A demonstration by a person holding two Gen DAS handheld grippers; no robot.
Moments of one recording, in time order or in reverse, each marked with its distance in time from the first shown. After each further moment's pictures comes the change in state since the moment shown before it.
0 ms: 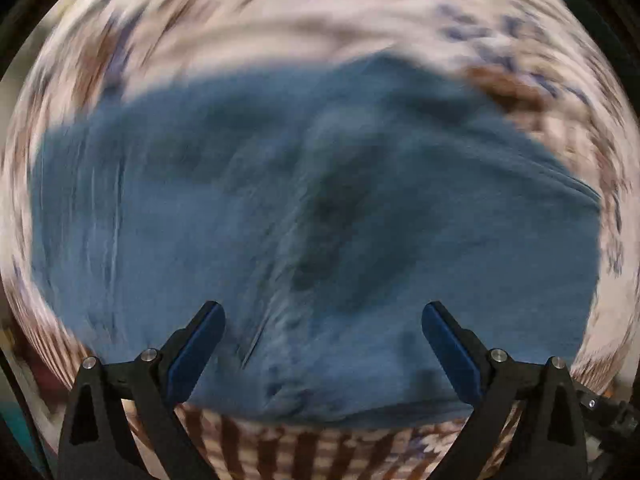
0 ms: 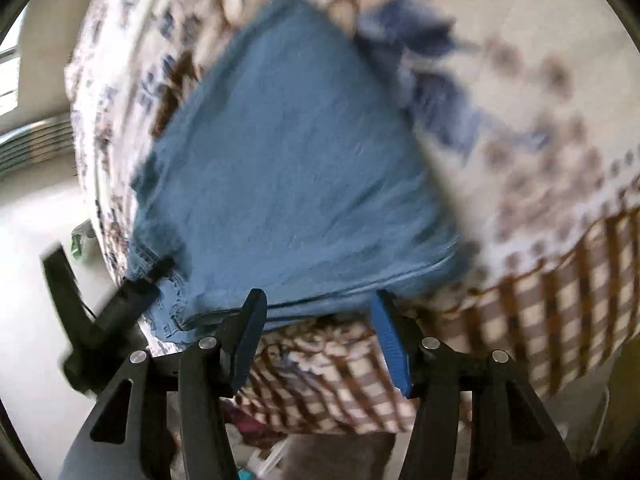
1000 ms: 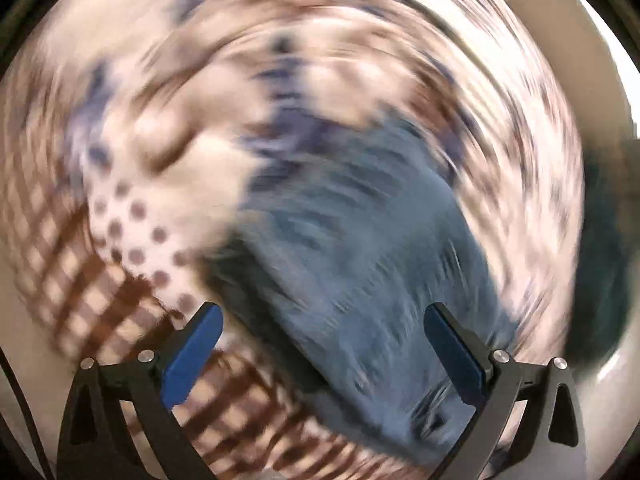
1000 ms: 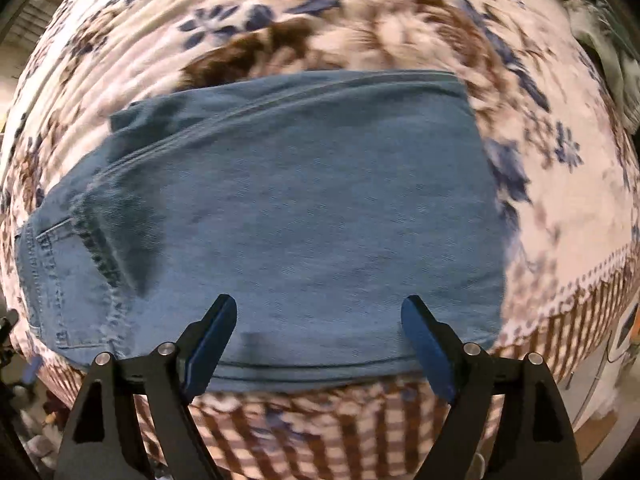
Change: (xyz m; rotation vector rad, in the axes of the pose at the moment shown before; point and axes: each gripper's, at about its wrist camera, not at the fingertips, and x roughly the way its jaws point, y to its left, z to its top) left arm -0.019 0.301 -0.057 -0.788 -0.247 -0.436; right arm 0.071 0.154 -0.020 -0.337 -0.206 -0.527
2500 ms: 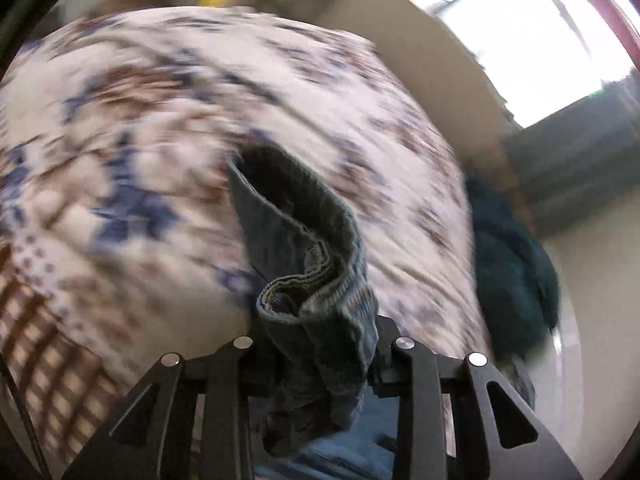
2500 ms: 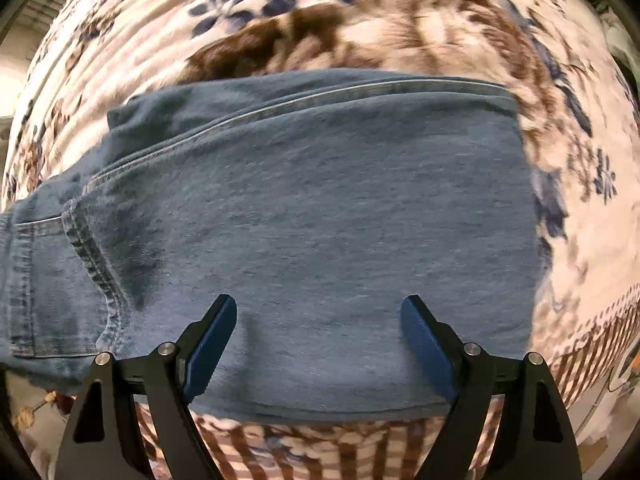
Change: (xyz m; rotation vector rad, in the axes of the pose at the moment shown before) left arm -0.056 -0.116 -0.099 0.350 -0.257 -0.327; right arm 0.033 -0.017 0.043 -0.055 0.033 0.059
